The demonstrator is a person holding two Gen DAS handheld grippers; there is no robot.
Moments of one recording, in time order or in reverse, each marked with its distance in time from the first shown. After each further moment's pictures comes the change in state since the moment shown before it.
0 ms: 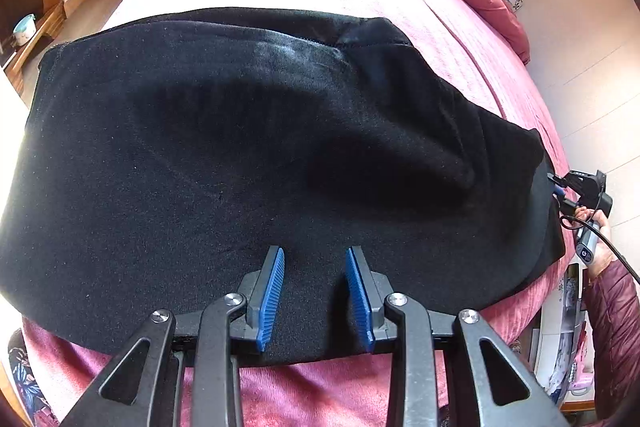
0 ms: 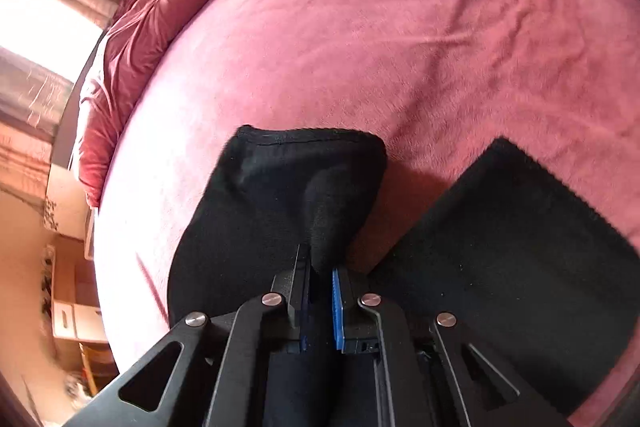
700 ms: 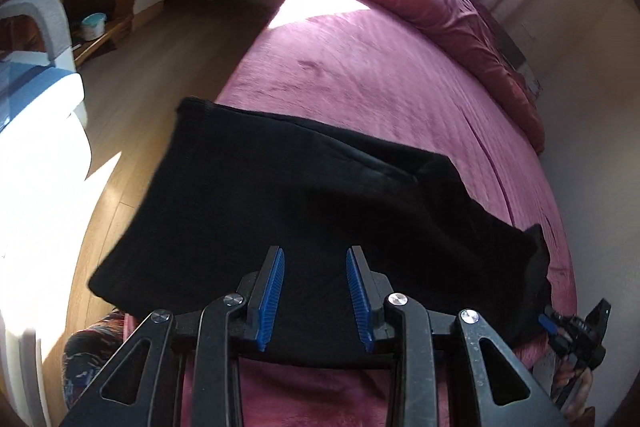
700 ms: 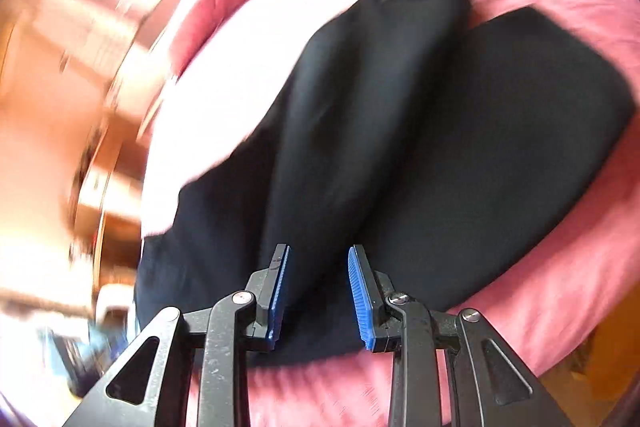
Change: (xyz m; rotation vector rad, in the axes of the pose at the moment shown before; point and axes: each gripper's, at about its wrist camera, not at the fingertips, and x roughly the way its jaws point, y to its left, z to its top) left arm -0.076 0.073 0.008 -0.133 -0.237 0.008; right arm -0.062 0.024 -0.164 -0.256 0.129 0.188
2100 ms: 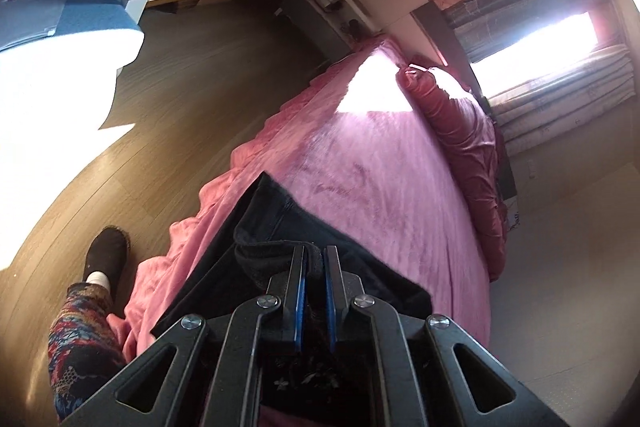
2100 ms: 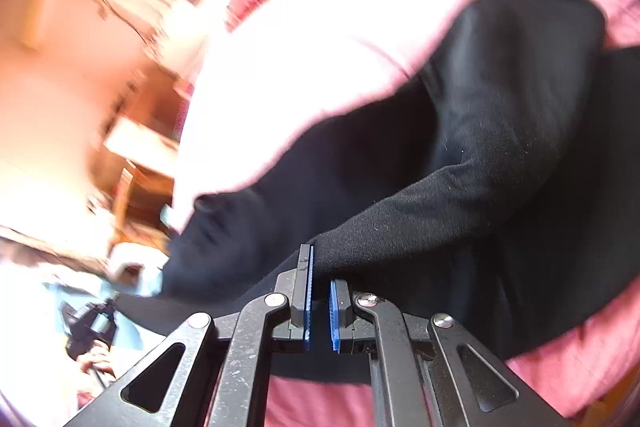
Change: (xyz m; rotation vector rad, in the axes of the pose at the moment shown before) left arm -0.067 0.124 0.048 -0.472 -0.247 -0.184; right arm 0.052 0.130 -0.032 -0.181 0.097 0.166
